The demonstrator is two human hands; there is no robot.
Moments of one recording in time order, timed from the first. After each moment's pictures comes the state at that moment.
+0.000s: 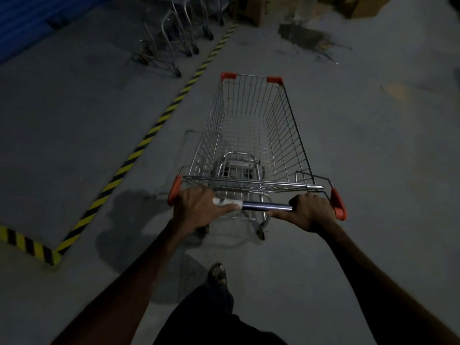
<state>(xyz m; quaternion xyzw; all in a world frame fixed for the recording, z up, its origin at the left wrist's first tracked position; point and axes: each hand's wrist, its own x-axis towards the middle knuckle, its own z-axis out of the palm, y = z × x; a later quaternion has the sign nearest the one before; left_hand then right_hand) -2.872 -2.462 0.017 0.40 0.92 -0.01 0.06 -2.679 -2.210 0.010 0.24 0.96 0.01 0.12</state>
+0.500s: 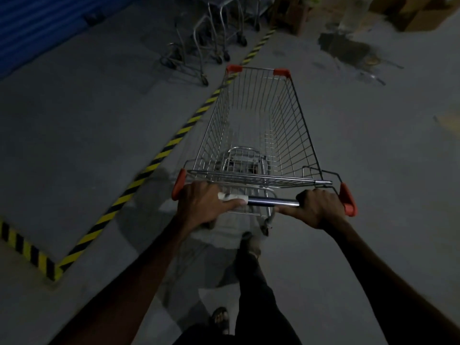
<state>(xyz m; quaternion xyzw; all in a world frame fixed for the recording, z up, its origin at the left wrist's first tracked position) -3.112 -2.350 0.008 0.33 0.94 0.04 0.06 -2.952 -2.074 0.009 0.18 0.98 0.02 0.11</state>
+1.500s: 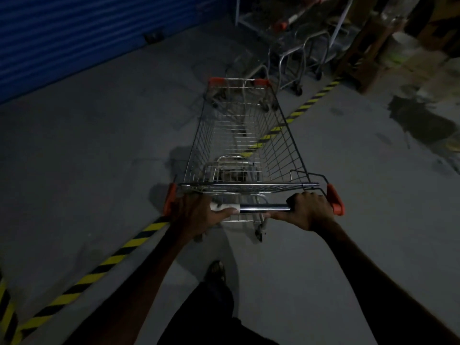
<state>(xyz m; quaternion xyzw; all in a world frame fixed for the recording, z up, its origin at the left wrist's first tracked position) -3.624 -2.176 0.000 0.18 0.97 0.15 -0.02 -3.573 -1.860 0.016 0.00 0.99 0.03 0.11</state>
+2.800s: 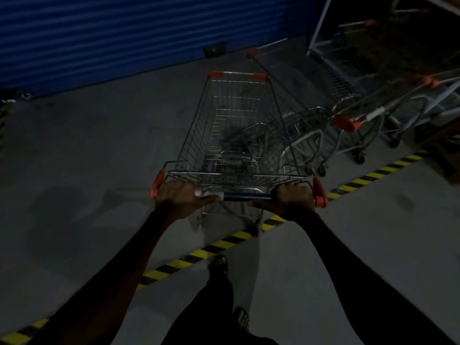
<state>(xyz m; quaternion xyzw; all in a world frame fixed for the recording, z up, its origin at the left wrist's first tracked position) -4.187 -2.094 0.003 -0.04 1.00 0.00 0.04 -4.235 -1.786 0.015 -0.12 0.97 -0.20 0.00</state>
